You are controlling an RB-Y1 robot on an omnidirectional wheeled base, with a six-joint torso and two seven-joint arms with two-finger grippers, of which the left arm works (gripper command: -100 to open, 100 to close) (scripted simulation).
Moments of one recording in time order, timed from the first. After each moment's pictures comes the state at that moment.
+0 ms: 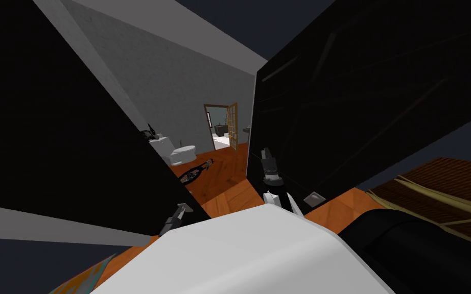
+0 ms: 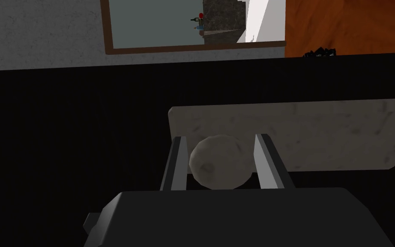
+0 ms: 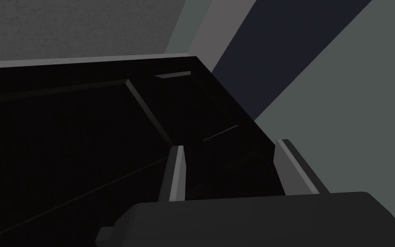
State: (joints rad) arm 0.29 0.43 -0.06 -0.79 -0.03 -1.11 0.42
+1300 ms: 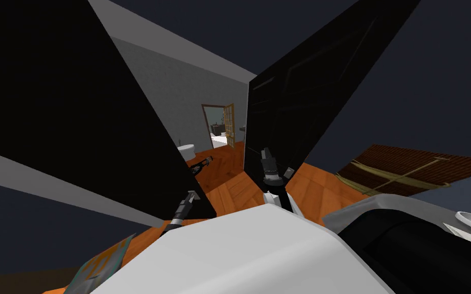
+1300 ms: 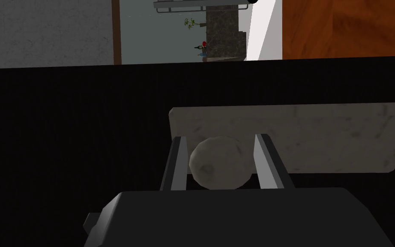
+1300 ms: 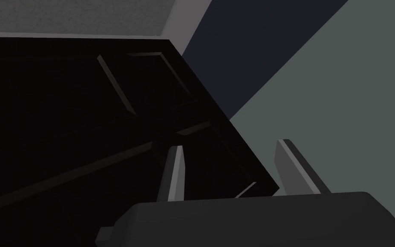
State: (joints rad) arm 0.05 0.43 -0.22 -0.63 0.09 -1.07 0.38
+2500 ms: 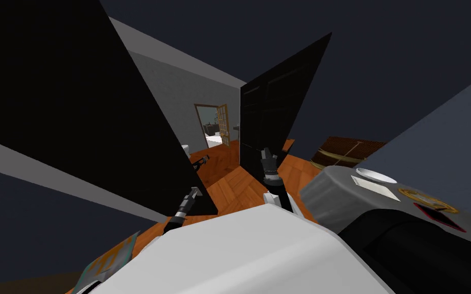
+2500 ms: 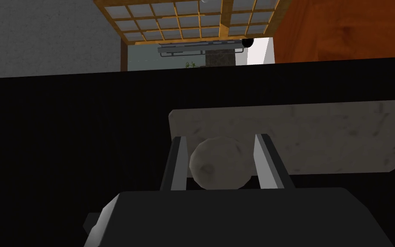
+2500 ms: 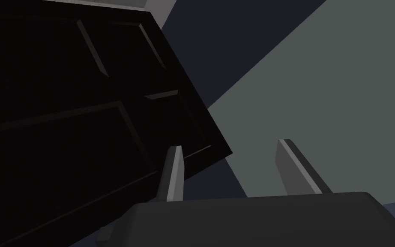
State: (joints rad) arm -0.09 0.45 -0.36 -0.48 0.18 -1.12 0.38
